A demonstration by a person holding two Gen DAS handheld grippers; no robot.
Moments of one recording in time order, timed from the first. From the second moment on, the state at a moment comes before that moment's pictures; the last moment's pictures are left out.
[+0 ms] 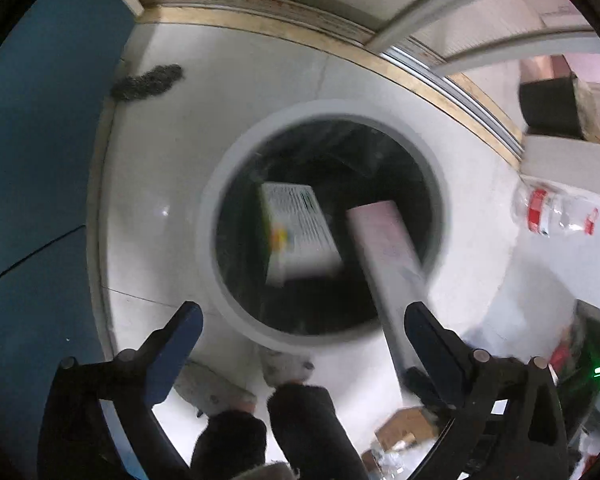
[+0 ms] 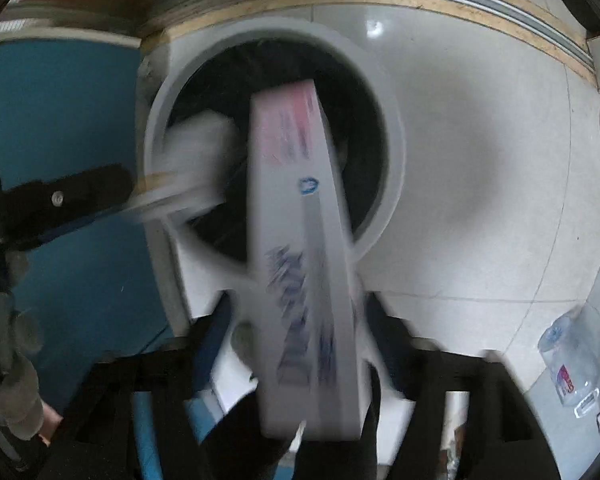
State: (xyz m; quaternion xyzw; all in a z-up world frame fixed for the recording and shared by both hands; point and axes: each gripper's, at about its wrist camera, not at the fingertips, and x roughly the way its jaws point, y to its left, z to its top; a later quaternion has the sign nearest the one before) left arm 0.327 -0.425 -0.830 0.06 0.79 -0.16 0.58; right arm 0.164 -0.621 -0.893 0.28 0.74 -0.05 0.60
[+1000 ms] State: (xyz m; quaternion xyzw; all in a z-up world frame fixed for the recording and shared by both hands) left arm 0.217 -0.369 -0.486 0.16 0.63 -0.12 0.75; right arm 0.125 -0.535 -0.530 0.18 0.63 -0.17 0.74
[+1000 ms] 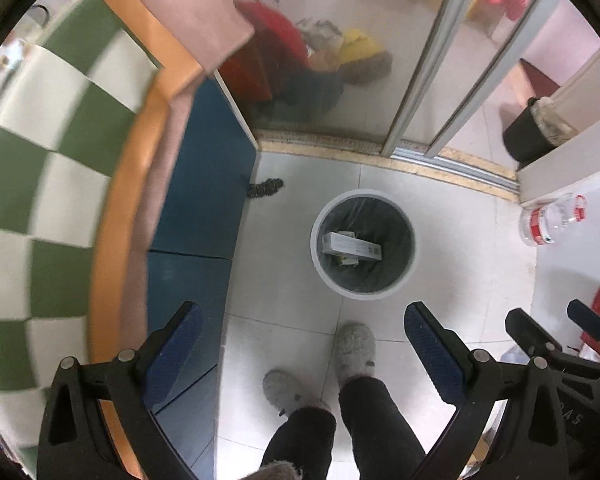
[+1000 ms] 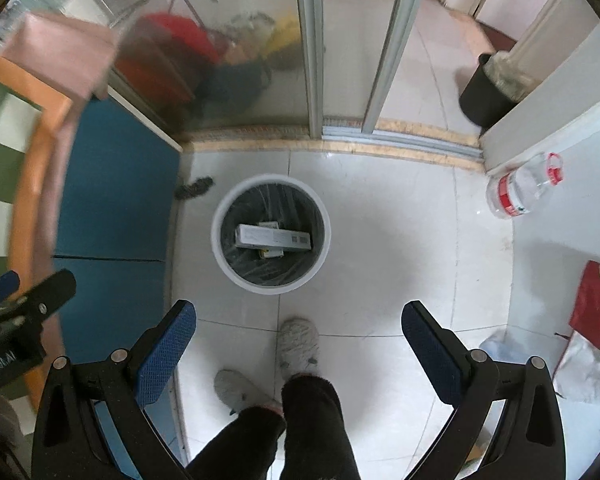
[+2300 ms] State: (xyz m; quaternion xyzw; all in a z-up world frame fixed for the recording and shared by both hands) left arm 0.202 0.144 -0.350 0.22 0.64 0.08 0.73; right arm 0.295 -0.079 -0.311 0.09 0.65 0.18 0.73
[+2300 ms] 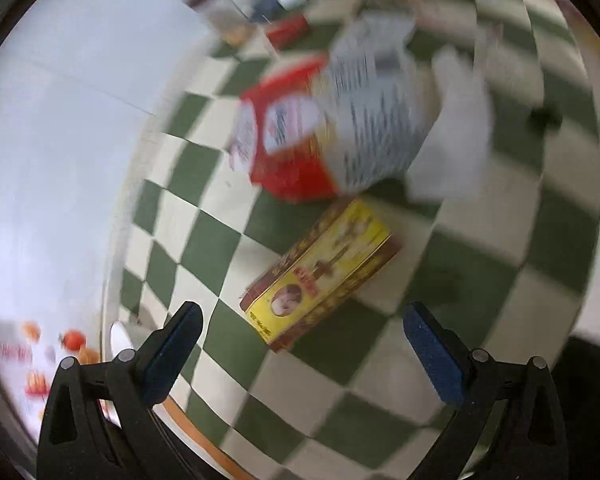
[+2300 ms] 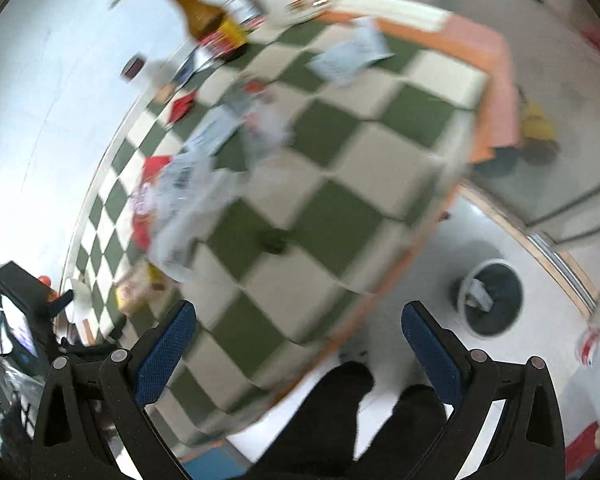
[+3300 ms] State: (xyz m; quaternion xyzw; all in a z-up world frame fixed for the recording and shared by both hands) left arm 0.204 0.201 -0.318 0.02 0.61 0.09 0.79; right arm 0.322 -0.002 -0.315 0.16 0.62 0.22 0.74
